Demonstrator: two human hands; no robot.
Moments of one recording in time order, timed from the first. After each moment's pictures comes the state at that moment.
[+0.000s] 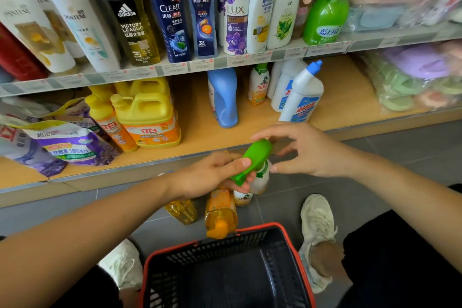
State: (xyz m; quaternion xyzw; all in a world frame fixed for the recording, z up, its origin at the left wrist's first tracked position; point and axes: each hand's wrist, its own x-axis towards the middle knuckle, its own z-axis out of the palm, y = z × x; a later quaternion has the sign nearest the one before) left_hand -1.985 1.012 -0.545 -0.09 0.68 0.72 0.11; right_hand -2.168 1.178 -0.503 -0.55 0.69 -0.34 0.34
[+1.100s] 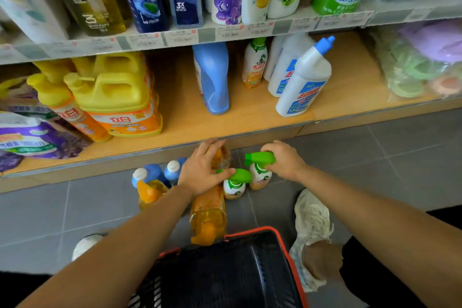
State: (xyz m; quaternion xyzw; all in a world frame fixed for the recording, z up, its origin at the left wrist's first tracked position) left_hand -2.033 0.969 -0.737 -0.23 0.91 0.34 -0.02; right_hand -2.231 1.144 -0.705 -0.40 0.86 -0.13 0.28
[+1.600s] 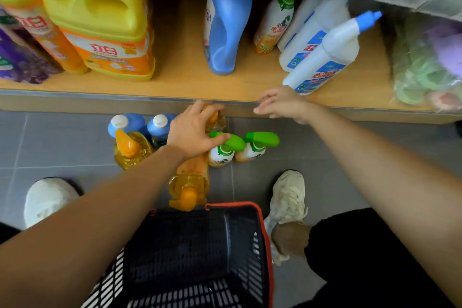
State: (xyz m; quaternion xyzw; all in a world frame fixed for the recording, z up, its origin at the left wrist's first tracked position) left_hand -2.036 0.976 -0.744 -0.26 0.91 0.31 -0.09; right_hand -2.289 1.079 -0.680 -0.31 0.83 -0.16 0.44
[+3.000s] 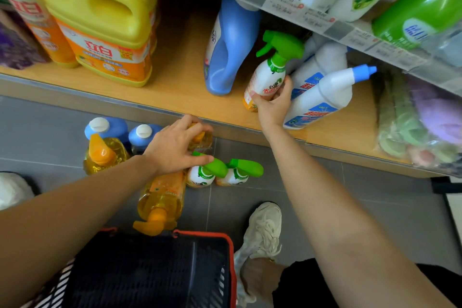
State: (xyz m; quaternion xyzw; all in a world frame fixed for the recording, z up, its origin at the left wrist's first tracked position) left_hand -2.038 0.964 -0.754 -0.24 0.90 0.35 -0.09; right_hand -2.316 1.017 -0.734 -0.26 0.80 -0.54 0.09
